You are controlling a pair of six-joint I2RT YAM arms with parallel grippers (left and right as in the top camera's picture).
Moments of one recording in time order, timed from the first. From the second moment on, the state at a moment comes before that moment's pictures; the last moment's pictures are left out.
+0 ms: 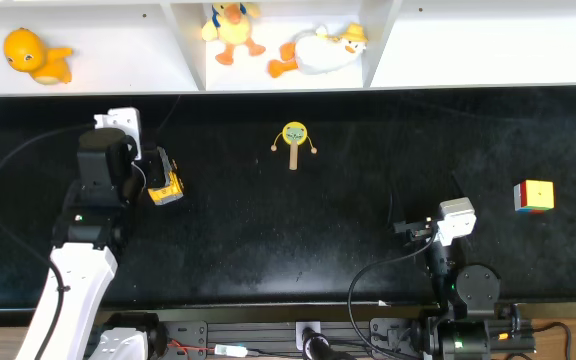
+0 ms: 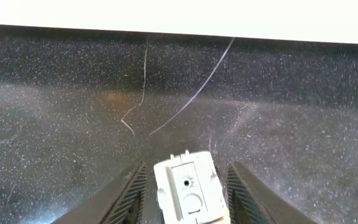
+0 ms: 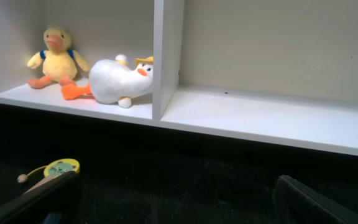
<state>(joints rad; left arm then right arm) -0.04 1.10 0.70 -0.36 -0.13 -0.09 0.01 0.01 0.02 0.00 -0.17 -0.05</state>
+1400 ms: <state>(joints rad) -0.04 1.28 0.60 -0.34 -0.04 -0.50 0.01 0.01 0.02 0.00 -0.17 -0.05</state>
